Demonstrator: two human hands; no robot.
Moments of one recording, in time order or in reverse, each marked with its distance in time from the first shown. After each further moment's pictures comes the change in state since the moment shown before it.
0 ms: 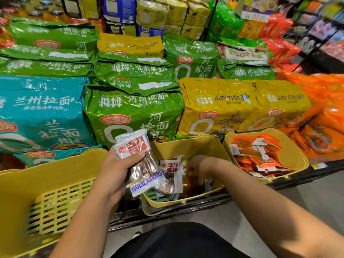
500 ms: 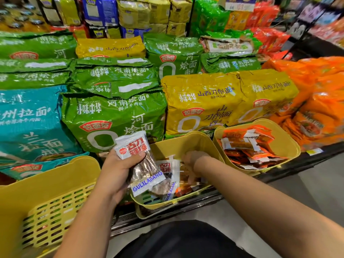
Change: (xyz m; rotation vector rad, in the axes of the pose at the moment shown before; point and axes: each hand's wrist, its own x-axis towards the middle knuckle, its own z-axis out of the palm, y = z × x) left_hand 0.012 -0.012 0.030 0.117 -0.028 0.002; right_hand -0.015 -0.003 -0.007 0.075 -0.008 0.141
